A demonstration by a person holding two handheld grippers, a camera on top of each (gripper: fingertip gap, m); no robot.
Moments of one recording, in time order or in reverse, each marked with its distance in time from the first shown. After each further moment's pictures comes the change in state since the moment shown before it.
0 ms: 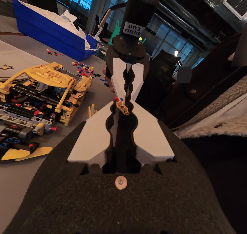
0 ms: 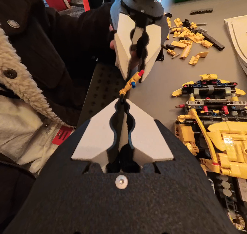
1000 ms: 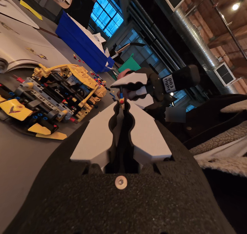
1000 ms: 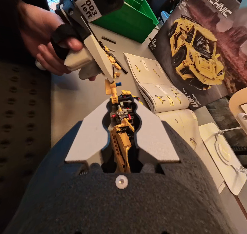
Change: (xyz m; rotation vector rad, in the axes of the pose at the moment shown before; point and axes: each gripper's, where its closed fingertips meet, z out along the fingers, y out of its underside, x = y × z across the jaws) left arm -0.042 -0.019 -0.022 0.206 -0.088 -0.306; right arm 0.074 -0.029 -0.012 0.060 0.746 -0.361
